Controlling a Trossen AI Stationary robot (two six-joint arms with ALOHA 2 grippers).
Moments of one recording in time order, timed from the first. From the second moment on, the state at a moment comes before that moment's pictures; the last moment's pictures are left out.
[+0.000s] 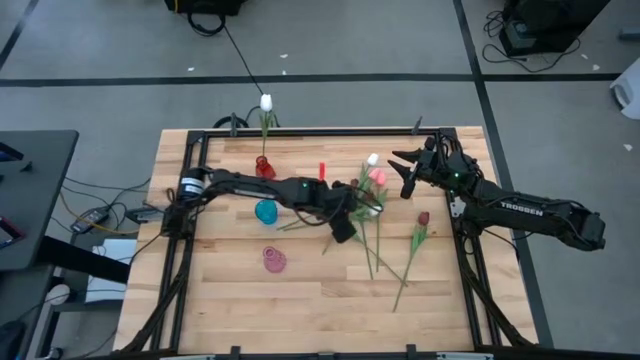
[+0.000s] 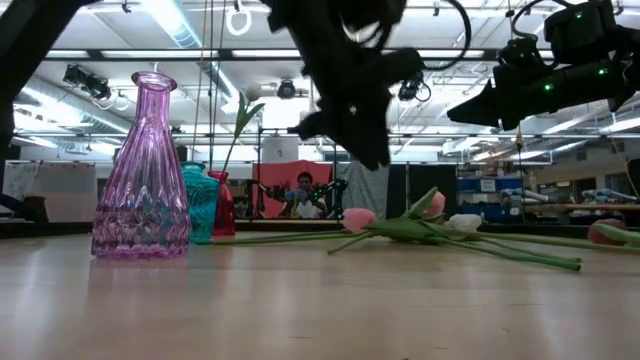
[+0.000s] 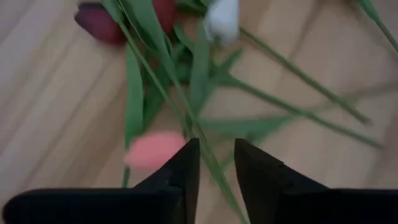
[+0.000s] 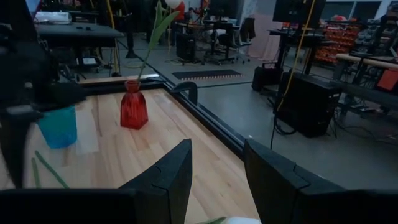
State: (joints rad) left arm 0.00 2.06 1.71 -0.67 -0.15 -0.50; right arm -0.57 0.67 0.20 0.39 -0.05 -0.08
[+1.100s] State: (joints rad) left arm 0.07 2.24 1.71 -0.45 -0.22 -0.45; right arm -0.56 0.71 0.20 0.43 -0.05 -0.08
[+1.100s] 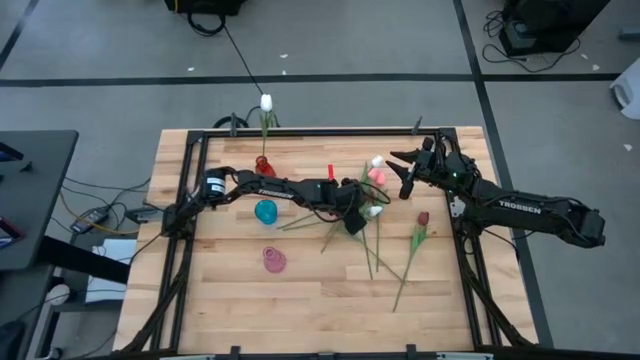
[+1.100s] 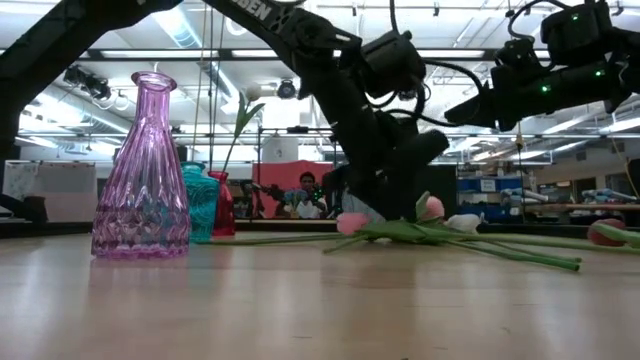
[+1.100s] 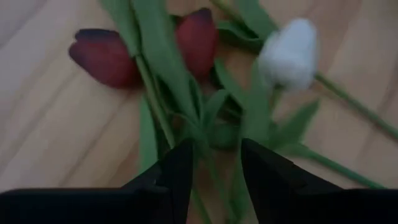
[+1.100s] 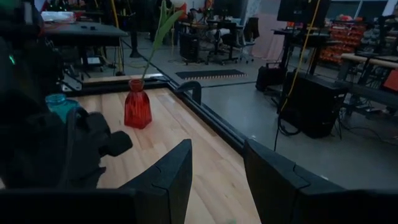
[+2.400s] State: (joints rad) left arm 0.02 1.72 1.48 -0.23 -0.53 -0.08; right arm -0.56 0.62 0.20 0.35 -0.08 -0.08
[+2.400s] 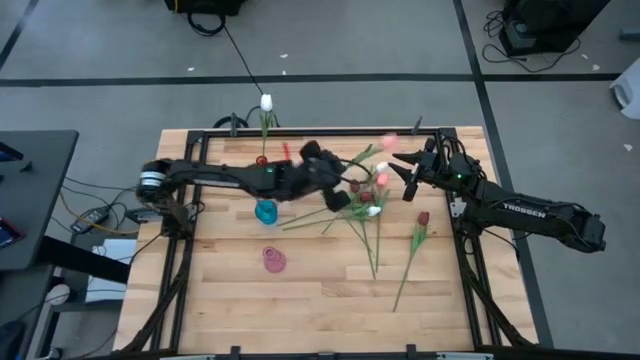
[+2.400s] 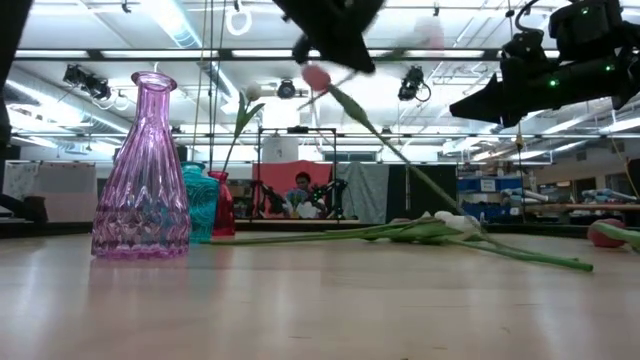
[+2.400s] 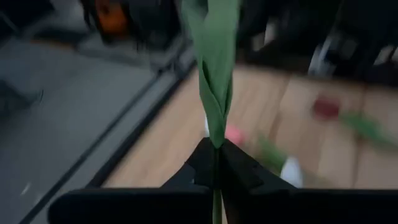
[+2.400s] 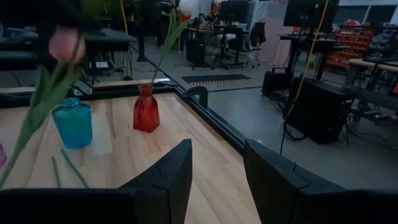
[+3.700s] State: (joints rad) left arm 0.01 0.81 0.34 0.53 -0.29 0.18; right arm -0.54 0.66 0.20 0.65 -0.10 0.07
